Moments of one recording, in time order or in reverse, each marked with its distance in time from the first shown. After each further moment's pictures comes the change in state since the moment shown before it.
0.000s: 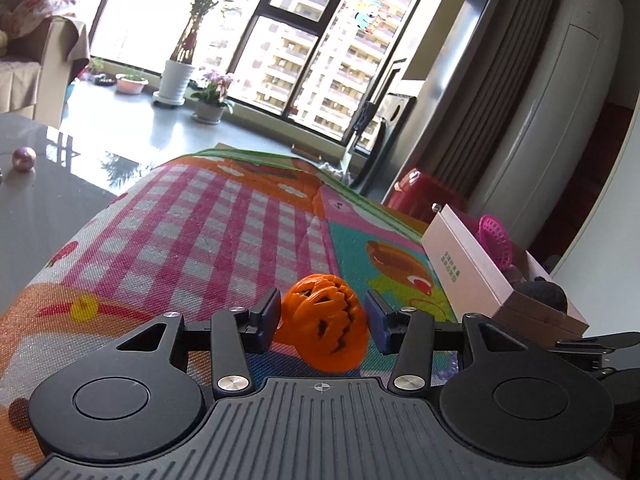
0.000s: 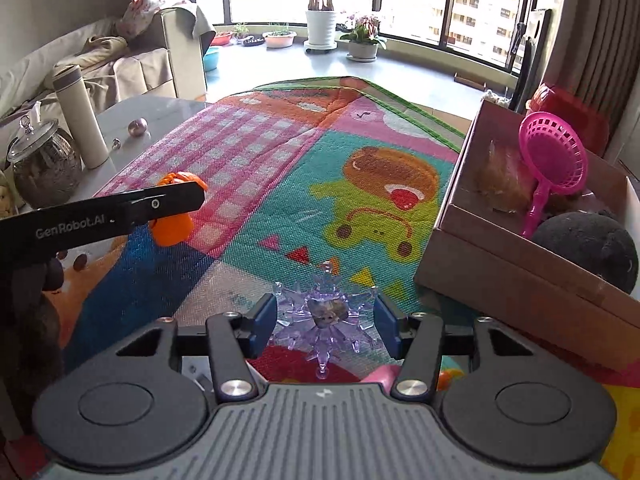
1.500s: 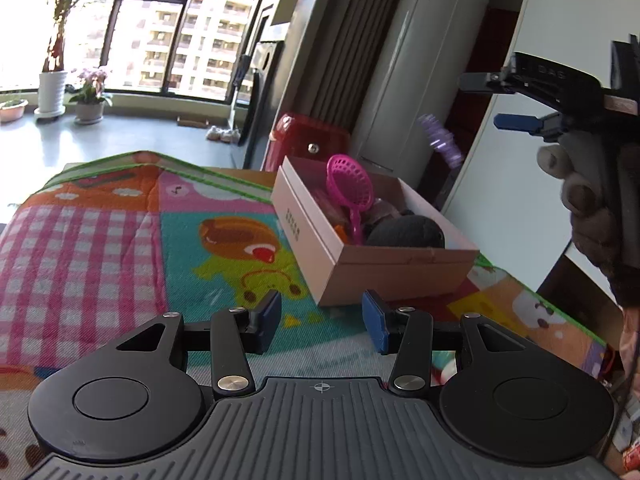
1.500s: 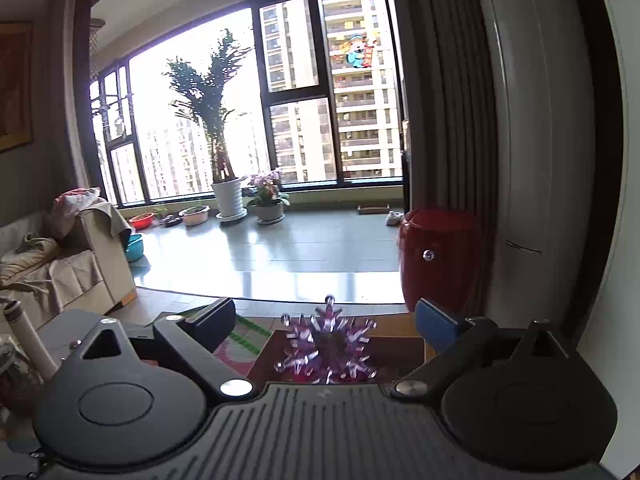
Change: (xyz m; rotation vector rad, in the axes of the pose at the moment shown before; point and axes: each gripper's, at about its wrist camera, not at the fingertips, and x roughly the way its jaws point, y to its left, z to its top) left arm 0.006 -0.095 0.011 0.287 0.184 -0.269; right arm -0.127 -0.178 0.066 0.292 -0.470 -0.185
